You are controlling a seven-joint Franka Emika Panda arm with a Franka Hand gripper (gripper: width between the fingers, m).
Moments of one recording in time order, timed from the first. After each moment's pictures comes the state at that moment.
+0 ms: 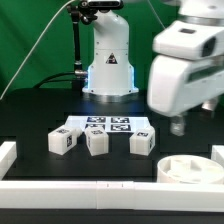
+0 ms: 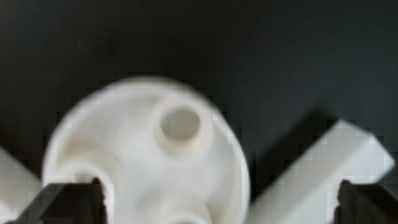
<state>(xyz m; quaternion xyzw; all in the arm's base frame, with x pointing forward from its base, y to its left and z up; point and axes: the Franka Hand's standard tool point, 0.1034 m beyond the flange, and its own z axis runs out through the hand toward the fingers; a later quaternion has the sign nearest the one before) 0.581 0.078 0.083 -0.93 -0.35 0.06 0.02</state>
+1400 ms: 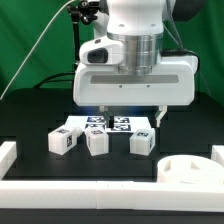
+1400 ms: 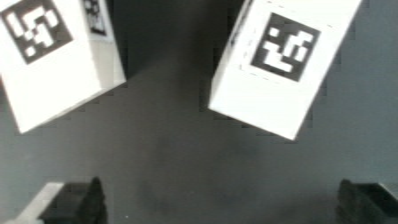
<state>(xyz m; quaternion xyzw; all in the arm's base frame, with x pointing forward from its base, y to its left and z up) 0.525 0.009 0.060 -1.00 0.04 0.06 0.01</state>
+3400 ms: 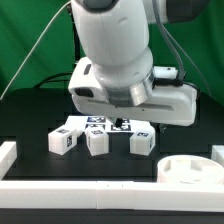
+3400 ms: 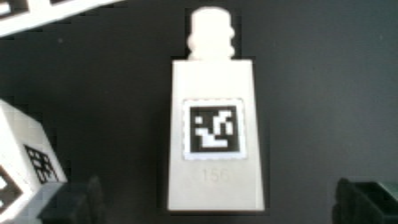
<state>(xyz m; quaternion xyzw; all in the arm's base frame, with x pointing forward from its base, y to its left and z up) 0.510 0.016 0.047 -0.91 0.18 0.36 0.08</state>
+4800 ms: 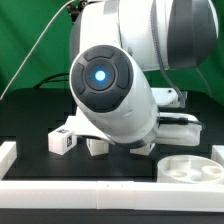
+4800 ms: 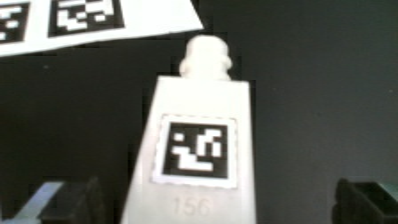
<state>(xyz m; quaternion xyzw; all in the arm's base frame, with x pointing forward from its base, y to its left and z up) 0.501 0.034 0.017 -0.87 0.13 0.46 0.10</state>
